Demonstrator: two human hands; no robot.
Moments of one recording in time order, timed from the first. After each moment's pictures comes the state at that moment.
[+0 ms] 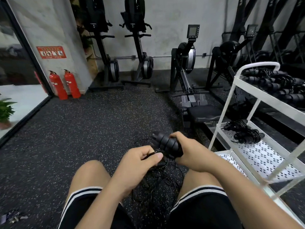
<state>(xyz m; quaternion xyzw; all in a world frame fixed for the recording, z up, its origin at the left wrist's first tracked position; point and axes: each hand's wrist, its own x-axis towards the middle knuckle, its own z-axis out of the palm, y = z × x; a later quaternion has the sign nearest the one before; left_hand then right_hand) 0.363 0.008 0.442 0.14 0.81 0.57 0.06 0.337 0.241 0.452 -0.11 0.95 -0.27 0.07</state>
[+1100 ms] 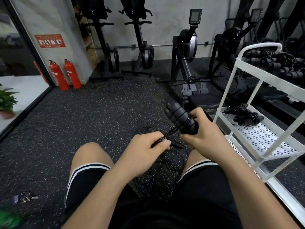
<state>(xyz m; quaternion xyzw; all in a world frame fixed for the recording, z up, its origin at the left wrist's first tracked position) 0.399 0.002 0.439 0.23 0.86 0.46 0.03 0.407 0.236 0.463 -0.01 0.92 -0.38 -0.09</state>
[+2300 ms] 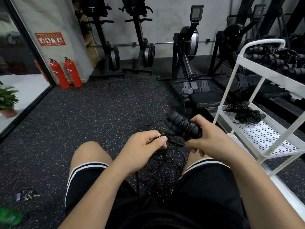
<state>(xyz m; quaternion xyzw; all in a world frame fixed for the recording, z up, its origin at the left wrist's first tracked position) 0.392 -0.002 0.431 0.20 0.81 0.54 0.08 0.405 0.254 0.452 0.00 0.88 -0.47 0.03</state>
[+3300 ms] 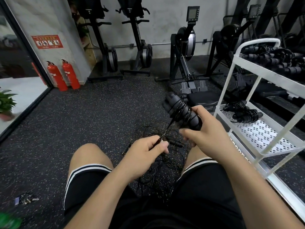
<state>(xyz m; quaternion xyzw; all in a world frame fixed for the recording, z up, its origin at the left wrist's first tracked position) 0.394 0.004 0.411 0.20 0.81 0.54 0.10 0.411 0.241 0.461 -0.02 0.87 -0.48 -0.11</state>
